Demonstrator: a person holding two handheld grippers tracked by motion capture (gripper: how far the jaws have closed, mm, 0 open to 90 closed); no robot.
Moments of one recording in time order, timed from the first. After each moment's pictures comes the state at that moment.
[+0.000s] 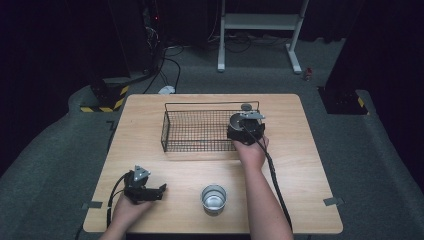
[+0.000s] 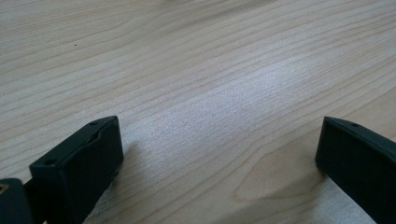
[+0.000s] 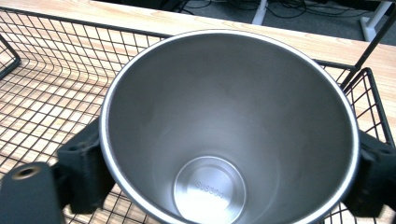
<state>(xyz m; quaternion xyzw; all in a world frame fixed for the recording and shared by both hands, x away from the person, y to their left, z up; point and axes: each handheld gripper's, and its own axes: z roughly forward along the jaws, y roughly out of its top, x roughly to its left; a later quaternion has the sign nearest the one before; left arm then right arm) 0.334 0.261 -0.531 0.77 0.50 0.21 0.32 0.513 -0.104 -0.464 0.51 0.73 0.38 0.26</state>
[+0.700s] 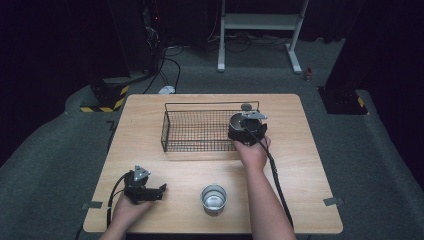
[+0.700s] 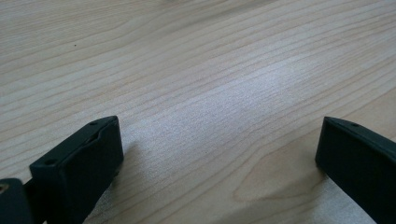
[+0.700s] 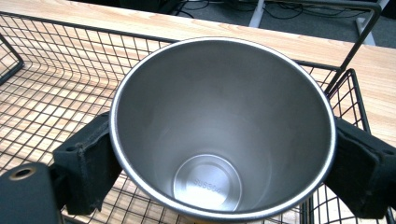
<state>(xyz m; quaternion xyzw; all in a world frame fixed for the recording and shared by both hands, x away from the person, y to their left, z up) 0.334 0.260 -0.531 0.77 0.50 0.21 0.32 0.506 -0.108 -0.457 0.52 0.72 0.38 0.26</state>
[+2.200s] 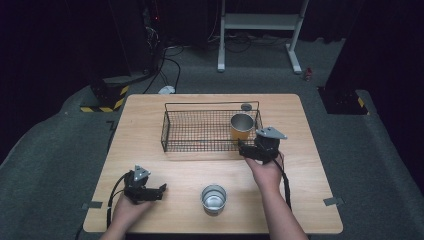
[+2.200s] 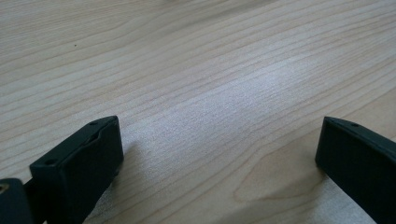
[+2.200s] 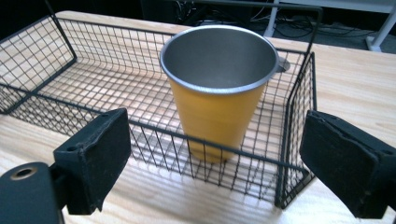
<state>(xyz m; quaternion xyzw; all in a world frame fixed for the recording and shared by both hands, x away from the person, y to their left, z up) 0.334 0.260 -0.531 0.77 0.50 0.21 0.32 0.434 -0.145 -0.442 0.49 0.72 0.43 0.26</state>
